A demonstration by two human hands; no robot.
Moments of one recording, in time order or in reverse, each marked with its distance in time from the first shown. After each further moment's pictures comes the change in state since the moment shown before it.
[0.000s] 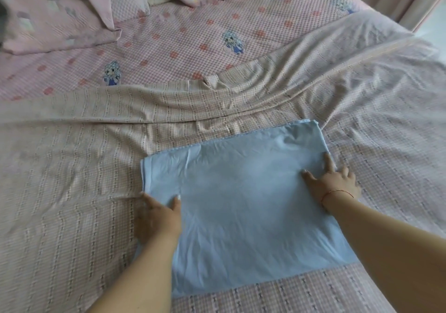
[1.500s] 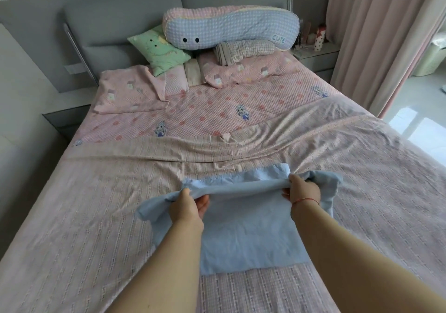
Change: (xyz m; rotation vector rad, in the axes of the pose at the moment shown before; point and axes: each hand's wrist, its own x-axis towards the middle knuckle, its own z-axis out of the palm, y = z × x) left_hand -0.197 0.035 -0.192 -1.691 -0.221 -0.313; right_hand -0.188 -0.018 -0.165 1.373 -0.103 0.125
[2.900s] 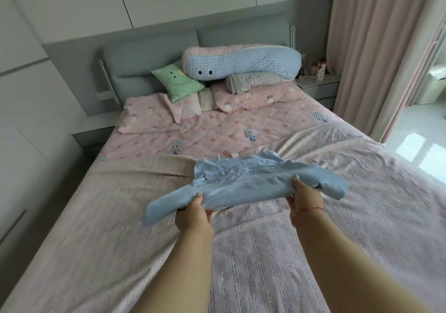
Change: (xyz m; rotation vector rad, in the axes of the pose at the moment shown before) left_hand -0.084 0.018 -0.025 -0.141 0.038 0.106; right_hand -0.085 -0.032 -0.027 0.515 -0.233 -0.093
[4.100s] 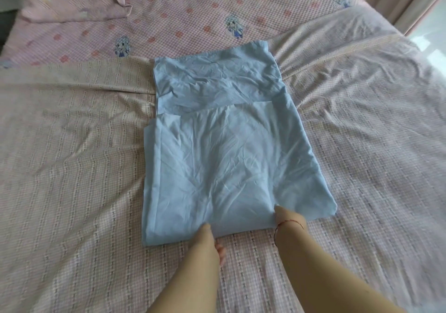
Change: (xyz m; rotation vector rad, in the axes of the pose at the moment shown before) left_hand 0.129 -0.234 -0.086 0.625 0.269 -0.718; right_hand 0.104 0.208 -0.149 -0.861 0.509 0.582
